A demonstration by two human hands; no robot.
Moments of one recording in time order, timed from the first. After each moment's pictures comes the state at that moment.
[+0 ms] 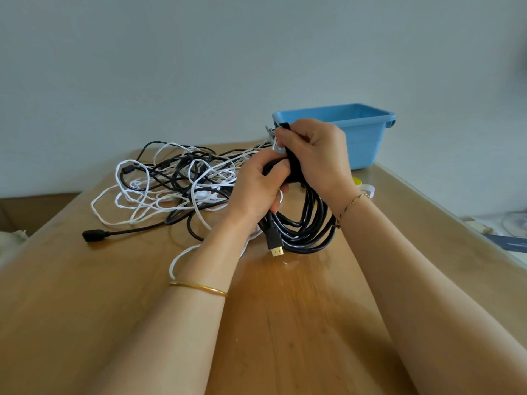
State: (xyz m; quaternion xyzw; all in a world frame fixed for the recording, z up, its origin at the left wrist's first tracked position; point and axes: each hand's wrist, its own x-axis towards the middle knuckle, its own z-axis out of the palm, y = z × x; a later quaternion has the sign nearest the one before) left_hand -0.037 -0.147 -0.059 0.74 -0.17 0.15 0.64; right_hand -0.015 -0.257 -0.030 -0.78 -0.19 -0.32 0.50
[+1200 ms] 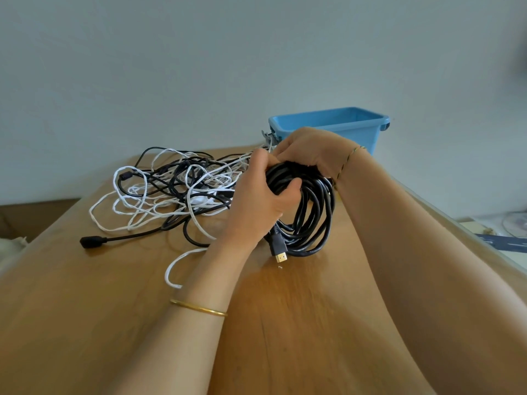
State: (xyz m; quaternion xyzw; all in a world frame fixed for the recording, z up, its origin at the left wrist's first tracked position) left_hand -0.053 -0.155 -0.065 0.79 -0.19 0.28 0.51; right_hand 0.010 -0.265 0.009 -0.92 -0.11 0.04 0.37
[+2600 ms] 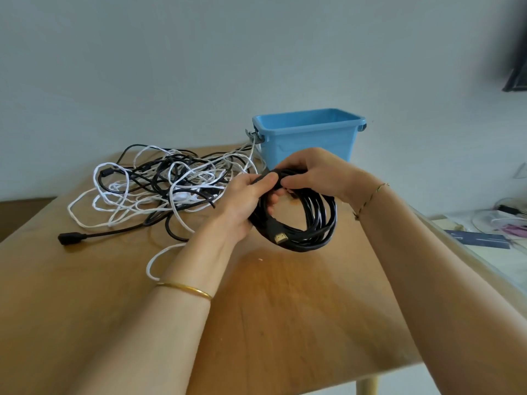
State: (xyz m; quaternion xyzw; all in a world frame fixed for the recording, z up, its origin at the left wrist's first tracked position) left_hand -0.033 -0.162 -0.073 0.62 -0.05 -0.04 0.78; right_hand -0.027 -0.314 -0.024 -0.90 -0.23 -0.03 0.36
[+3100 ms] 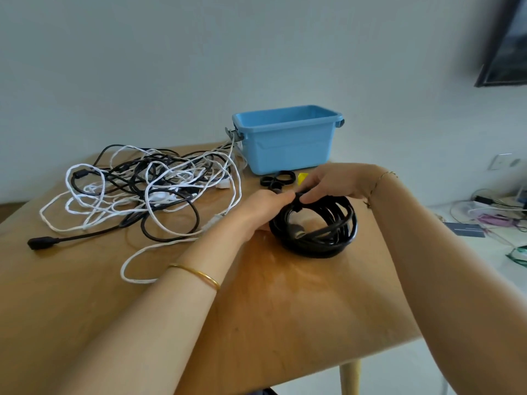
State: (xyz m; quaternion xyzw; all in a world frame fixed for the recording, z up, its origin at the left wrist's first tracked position) left_hand -0.028 -0.211 -0.083 0.84 -0.03 -0.12 0.53; right_hand -0.015 -0.378 -0.035 -0.94 -0.14 0.16 0.28
